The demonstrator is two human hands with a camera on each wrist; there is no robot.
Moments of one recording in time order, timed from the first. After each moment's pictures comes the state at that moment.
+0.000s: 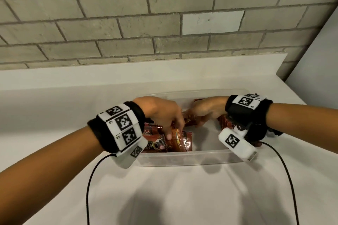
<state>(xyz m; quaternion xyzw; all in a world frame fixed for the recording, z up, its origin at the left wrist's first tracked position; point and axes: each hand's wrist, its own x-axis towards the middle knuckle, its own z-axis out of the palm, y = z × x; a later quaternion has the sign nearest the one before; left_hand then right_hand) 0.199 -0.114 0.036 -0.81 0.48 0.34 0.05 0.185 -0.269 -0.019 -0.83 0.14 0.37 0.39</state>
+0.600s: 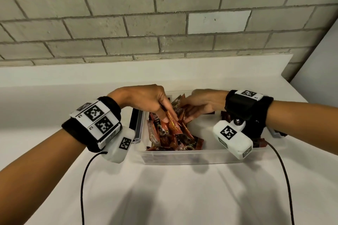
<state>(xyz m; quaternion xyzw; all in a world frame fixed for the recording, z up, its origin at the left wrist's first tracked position) 0.213 -0.066 0.057 -0.82 0.40 0.36 -0.20 0.193 -0.245 0.005 -0.76 0.19 0.30 0.55</state>
